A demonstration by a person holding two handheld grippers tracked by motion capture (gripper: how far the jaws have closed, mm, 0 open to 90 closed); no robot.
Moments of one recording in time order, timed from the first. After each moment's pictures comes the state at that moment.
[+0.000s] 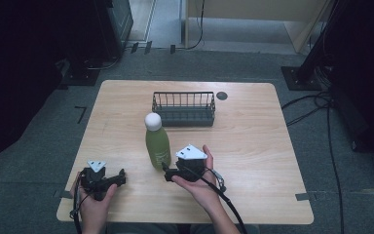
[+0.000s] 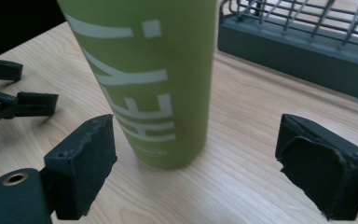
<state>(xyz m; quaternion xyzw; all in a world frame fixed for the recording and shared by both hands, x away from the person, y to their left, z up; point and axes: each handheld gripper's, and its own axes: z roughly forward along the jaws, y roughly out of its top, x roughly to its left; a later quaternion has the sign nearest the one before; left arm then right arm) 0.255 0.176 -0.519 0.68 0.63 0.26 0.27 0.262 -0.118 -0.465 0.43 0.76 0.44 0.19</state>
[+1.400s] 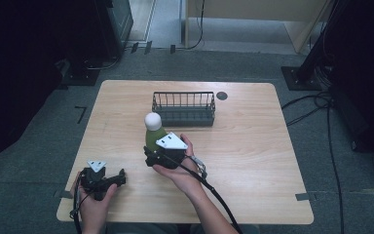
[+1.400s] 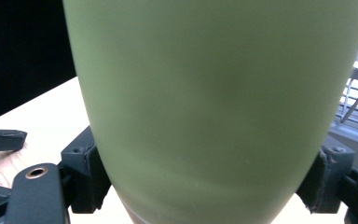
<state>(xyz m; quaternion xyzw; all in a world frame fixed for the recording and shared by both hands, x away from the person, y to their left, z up) 0.255 0.176 -0.519 0.68 0.63 0.26 0.27 0.291 -0.068 -0.447 0.41 0.73 0.49 0.23</state>
